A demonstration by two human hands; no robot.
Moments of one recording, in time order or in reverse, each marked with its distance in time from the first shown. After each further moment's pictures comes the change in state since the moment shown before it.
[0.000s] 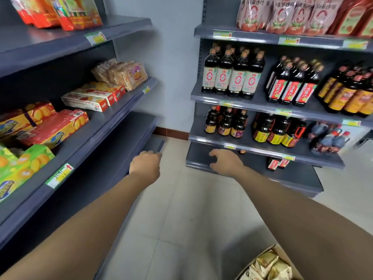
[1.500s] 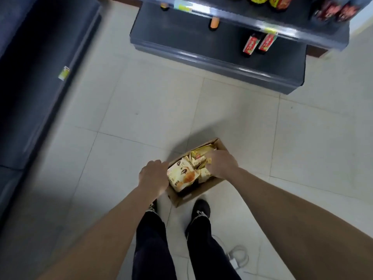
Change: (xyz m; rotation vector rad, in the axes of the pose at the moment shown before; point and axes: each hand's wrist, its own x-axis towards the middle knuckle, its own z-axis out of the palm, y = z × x) left_hand -0.136 0.430 0.348 -0.168 -0.582 -0.003; right_hand -0.129 0.448 0.243 -0.060 -0.546 0.169
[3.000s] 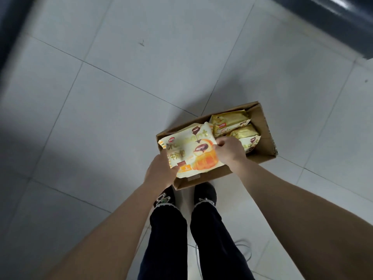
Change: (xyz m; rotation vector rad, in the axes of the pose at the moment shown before) left_hand 0.089 -0.026 0.231 -0.689 -0.213 -0.387; right_hand 0.161 0.026 0.198 0.304 -0.031 0.138
